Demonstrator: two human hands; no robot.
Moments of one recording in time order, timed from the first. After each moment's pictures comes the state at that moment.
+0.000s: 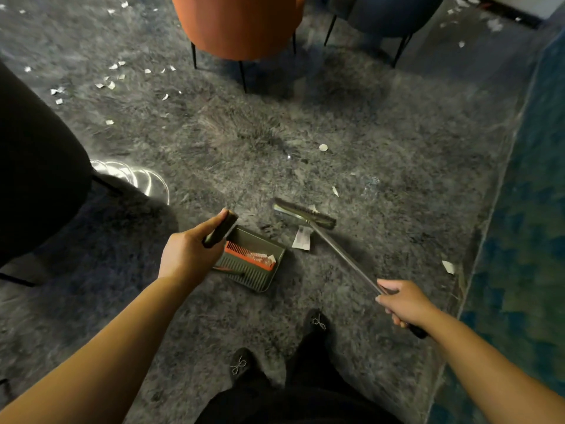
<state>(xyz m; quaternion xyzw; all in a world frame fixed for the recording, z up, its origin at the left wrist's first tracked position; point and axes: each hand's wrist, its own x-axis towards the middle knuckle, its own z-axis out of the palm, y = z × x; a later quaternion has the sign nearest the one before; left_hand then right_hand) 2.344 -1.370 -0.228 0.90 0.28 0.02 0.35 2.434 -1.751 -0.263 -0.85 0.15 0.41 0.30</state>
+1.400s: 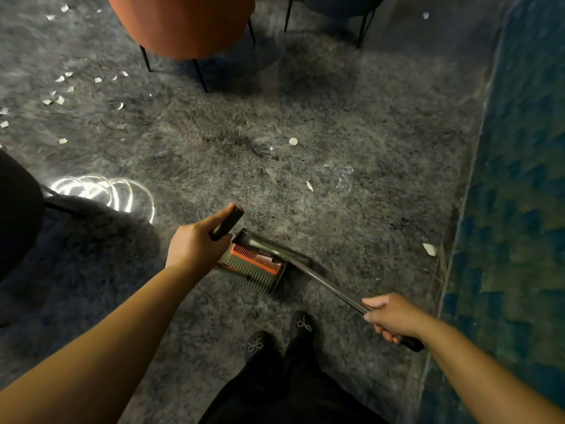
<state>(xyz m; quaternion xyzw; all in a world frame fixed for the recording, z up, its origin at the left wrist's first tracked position) 2.457 -1.446 -0.238 0.93 0.20 -0.03 0.32 2.461 -1.810 -0.271 -0.78 0.18 0.51 0.32</state>
